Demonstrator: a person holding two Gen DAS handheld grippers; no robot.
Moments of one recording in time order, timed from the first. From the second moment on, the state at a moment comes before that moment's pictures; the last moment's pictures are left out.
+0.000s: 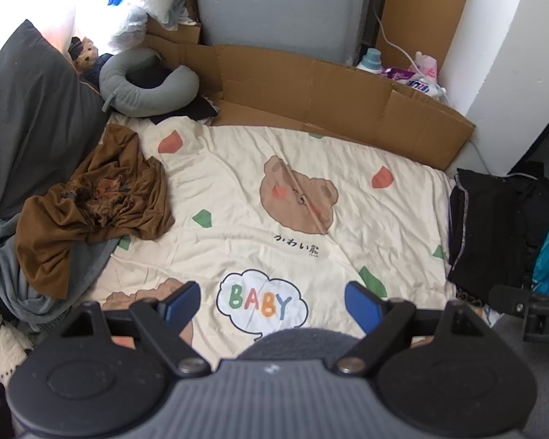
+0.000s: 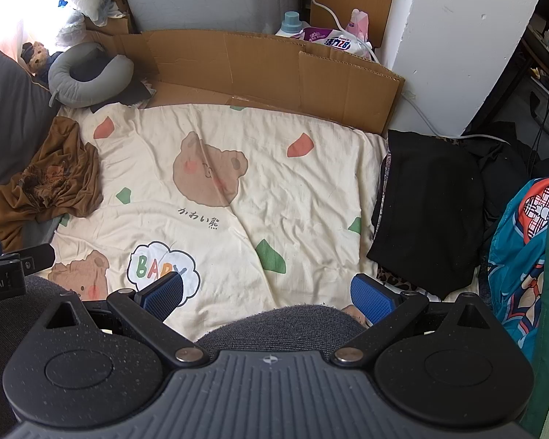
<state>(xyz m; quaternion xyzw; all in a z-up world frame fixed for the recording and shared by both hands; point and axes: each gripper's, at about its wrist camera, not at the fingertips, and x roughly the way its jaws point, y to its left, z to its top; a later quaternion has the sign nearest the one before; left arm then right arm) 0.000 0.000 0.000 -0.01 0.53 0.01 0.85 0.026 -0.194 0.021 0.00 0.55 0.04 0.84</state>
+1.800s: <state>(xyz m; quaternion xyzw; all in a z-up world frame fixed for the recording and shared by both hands) -0.004 -0.004 0.005 0.01 0.51 0.01 0.86 0.022 -0.197 0.025 0.01 0.53 0.04 0.85</state>
